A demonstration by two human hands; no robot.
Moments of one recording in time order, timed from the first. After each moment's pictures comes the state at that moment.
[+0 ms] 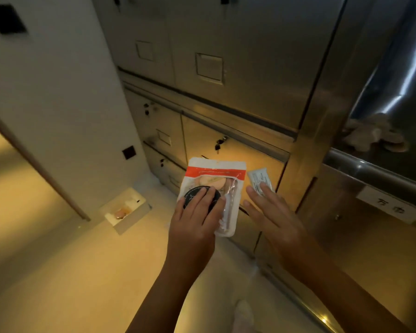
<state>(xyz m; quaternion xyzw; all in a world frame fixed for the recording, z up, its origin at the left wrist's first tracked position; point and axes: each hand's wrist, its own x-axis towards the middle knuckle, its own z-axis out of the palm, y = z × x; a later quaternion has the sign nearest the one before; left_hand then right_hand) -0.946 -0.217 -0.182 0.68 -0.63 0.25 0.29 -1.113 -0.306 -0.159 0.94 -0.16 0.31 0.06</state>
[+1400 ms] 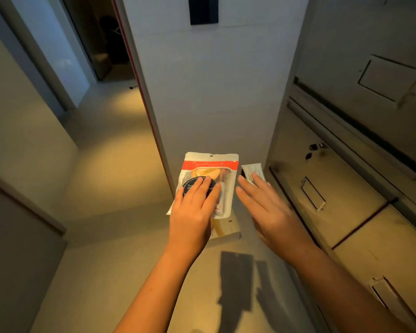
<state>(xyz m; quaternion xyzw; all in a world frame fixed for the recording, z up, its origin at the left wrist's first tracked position) -0.466 -0.255 -0.182 0.87 -0.38 0.25 0.20 -0.544 -0.412 -0.162 0.95 0.11 0.27 -0.08</state>
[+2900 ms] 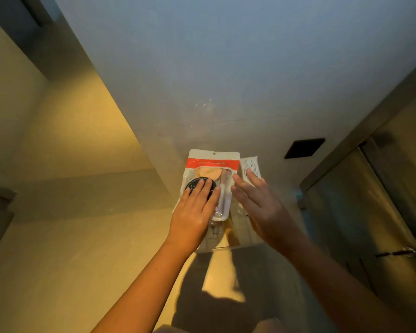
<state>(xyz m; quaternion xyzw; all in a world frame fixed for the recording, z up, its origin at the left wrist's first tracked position) -0.147 -0.359 -0.625 0.91 -0.37 0.16 0.13 -0.191 -0.539 -0.609 0.95 0.19 0.23 -0.14</state>
